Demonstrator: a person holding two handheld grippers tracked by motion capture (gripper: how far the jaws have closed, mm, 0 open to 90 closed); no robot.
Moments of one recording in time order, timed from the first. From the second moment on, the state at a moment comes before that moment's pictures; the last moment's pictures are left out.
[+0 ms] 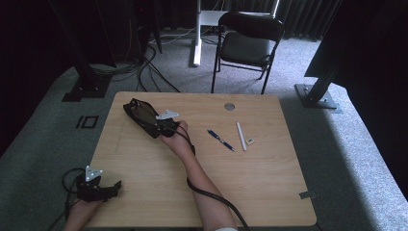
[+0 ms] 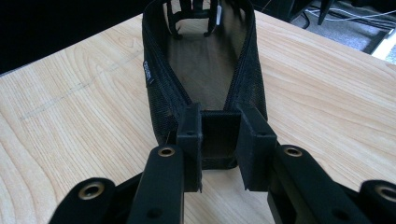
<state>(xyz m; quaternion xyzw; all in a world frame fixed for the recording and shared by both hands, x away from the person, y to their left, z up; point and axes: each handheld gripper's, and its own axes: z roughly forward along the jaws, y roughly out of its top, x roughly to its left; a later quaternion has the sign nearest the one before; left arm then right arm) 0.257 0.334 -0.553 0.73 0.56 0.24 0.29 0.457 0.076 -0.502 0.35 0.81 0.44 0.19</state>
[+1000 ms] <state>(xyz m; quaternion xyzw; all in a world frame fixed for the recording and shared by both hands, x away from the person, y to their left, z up) 0.257 0.334 -0.553 0.73 0.57 0.24 0.29 0.426 0.041 -0.507 0.34 0.81 0.44 0.18</state>
